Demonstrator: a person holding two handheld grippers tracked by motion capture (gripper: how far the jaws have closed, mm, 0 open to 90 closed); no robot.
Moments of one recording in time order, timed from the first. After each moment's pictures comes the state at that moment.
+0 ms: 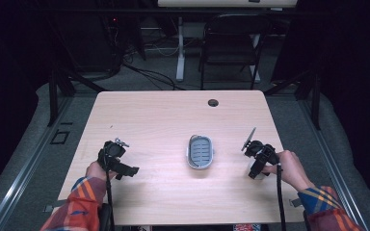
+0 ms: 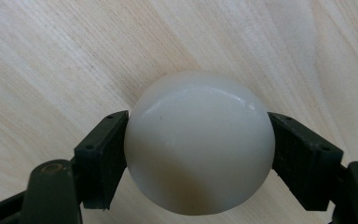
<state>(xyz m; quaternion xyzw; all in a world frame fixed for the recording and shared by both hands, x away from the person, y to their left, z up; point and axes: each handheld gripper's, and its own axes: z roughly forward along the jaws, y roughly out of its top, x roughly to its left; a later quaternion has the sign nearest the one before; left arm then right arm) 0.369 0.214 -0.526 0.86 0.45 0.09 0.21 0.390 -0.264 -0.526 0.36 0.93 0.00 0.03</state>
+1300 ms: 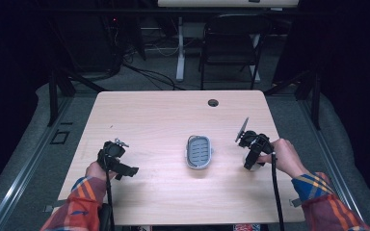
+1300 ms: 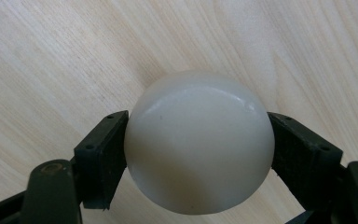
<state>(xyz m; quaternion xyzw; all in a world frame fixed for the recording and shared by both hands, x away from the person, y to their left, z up) 0.369 0.215 -0.527 0.86 0.46 0.09 0.21 0.410 -0.242 -0.497 0.33 0.94 -0.01 0.04</state>
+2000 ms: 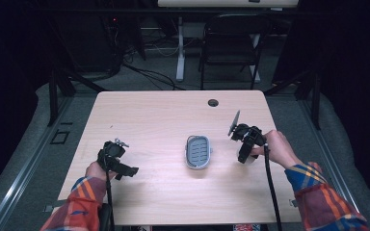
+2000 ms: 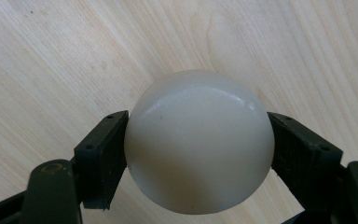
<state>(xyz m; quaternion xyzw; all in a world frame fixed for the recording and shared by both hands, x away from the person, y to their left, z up) 0.369 0.215 -0.527 0.86 0.46 0.09 0.21 0.428 -0.220 -0.484 0.32 0.95 -0.02 0.04</state>
